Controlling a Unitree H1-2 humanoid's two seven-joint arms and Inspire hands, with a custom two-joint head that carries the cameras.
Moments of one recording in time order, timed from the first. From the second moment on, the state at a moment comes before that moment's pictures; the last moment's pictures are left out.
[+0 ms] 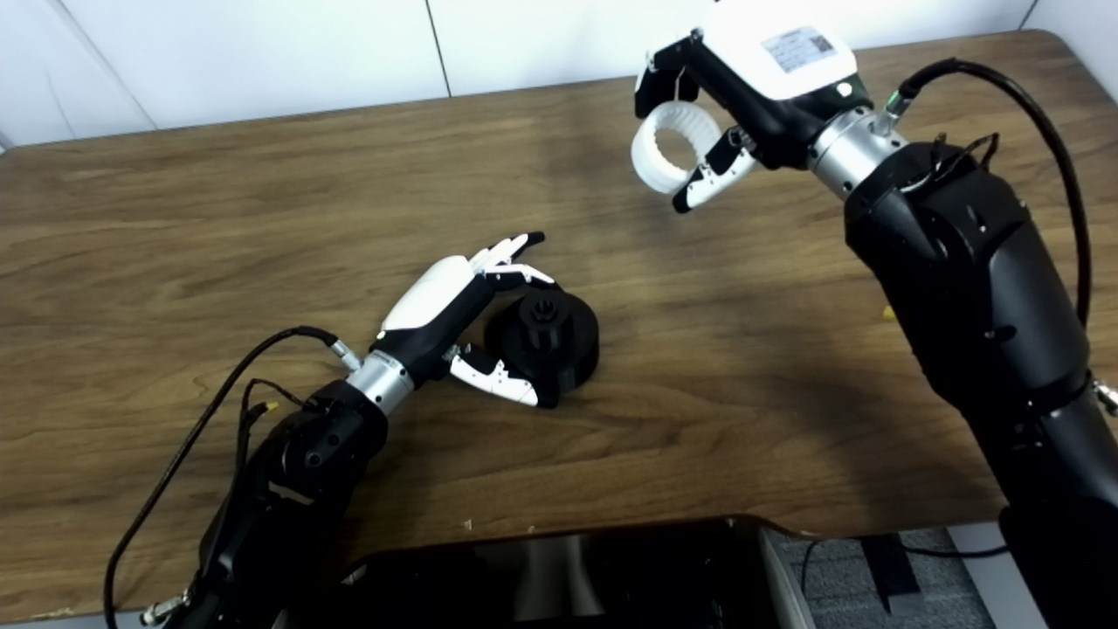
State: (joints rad) left arm -0.21 0.16 -0.39 -0.01 0.59 -0.05 -0.24; right arm -0.46 -0.54 0.18 -0.42 -0.75 0.09 0.46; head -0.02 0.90
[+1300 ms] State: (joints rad) left arm -0.22 0.15 -0.39 0.02 0.58 -0.05 -0.21; right arm -0.40 -0.39 0.28 -0.59 -0.79 0.07 0.64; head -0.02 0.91
